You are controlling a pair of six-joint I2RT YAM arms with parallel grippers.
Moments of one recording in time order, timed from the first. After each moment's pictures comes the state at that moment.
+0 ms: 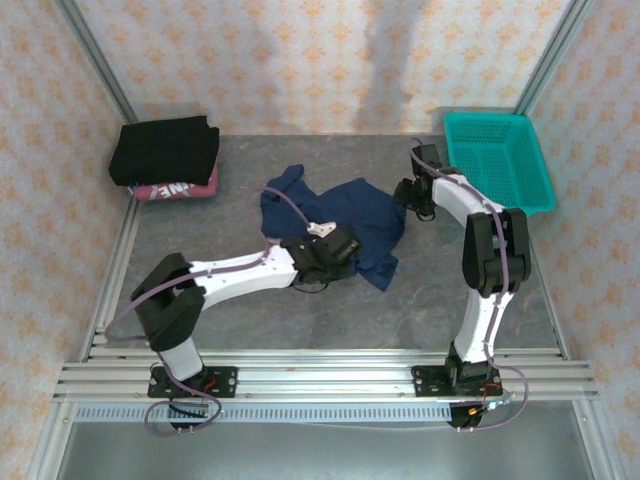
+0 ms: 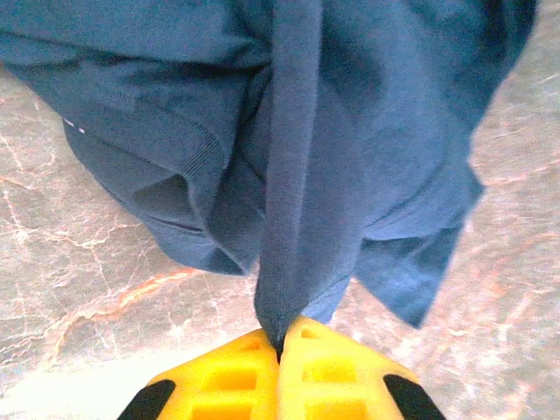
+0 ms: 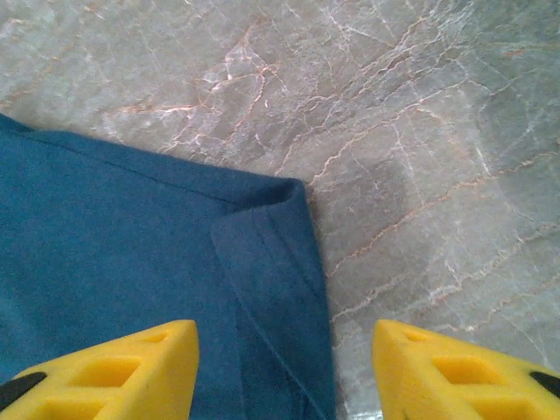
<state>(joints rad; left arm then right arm) -0.92 1.68 1.20 -0.53 -0.21 -1.06 0.15 1.97 1.47 -0.62 -0.02 0.51</state>
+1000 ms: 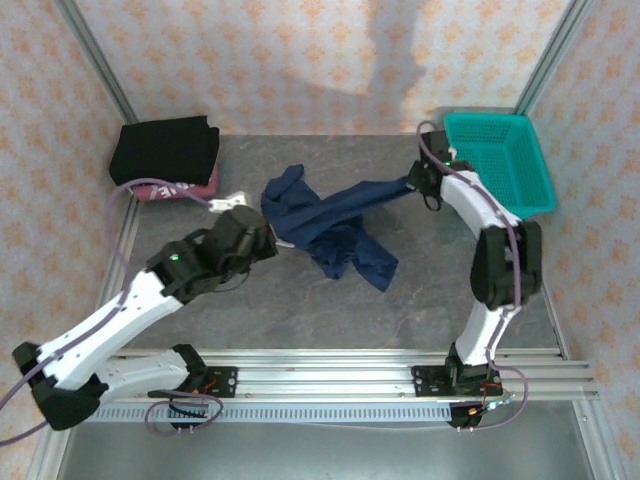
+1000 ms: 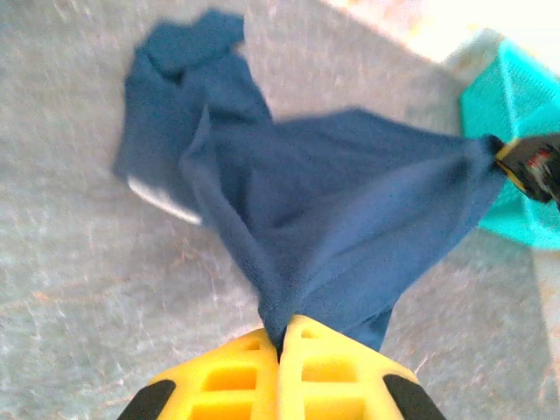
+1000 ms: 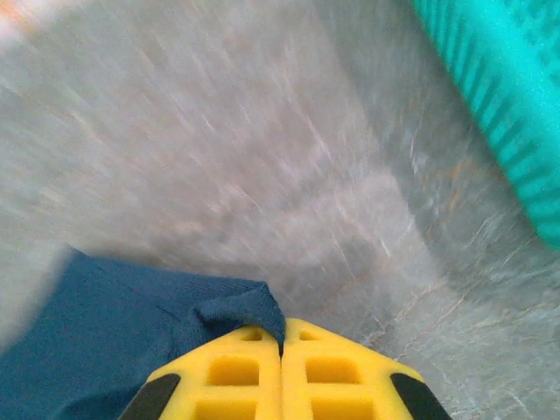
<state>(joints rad) -0.74 1.03 1.19 -0.87 -0.36 -0.95 0.14 1.76 1.47 -0.57 0.16 0.56</state>
